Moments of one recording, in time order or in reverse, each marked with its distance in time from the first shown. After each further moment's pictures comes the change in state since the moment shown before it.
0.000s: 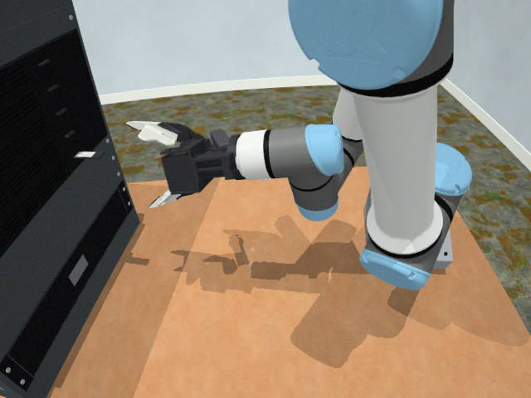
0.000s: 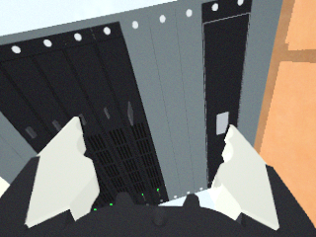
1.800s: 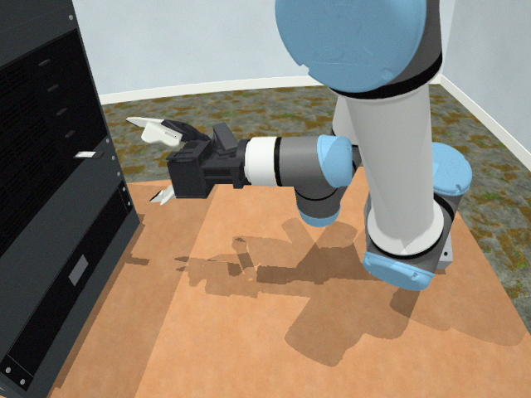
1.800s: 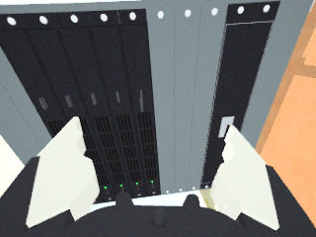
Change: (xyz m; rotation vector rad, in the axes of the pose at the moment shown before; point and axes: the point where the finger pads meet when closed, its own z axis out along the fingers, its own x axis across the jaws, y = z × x) arm -0.012 0.013 -0.014 -0.018 -0.082 -0.140
